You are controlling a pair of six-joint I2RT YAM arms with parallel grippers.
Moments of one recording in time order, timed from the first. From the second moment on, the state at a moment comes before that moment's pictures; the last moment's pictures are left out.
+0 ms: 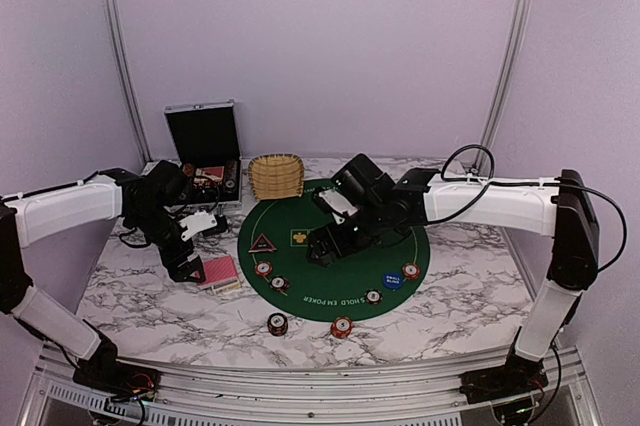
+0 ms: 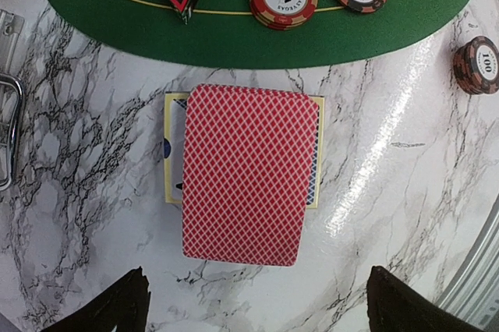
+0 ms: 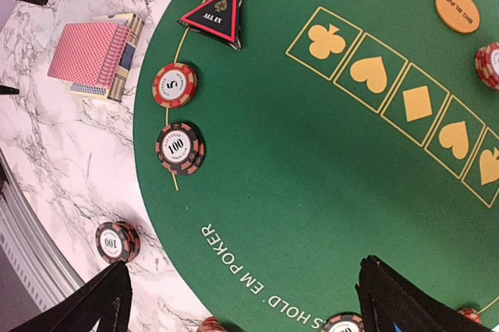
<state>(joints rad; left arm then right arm) -0.43 1.43 1.00 -0.87 0.18 0.61 0.91 1.77 1.39 -0.59 -0.09 0.32</state>
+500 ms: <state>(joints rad) -0.46 1.45 0.92 -0.77 0.15 0.68 0.91 1.78 1.40 -0.57 -0.11 0.35</state>
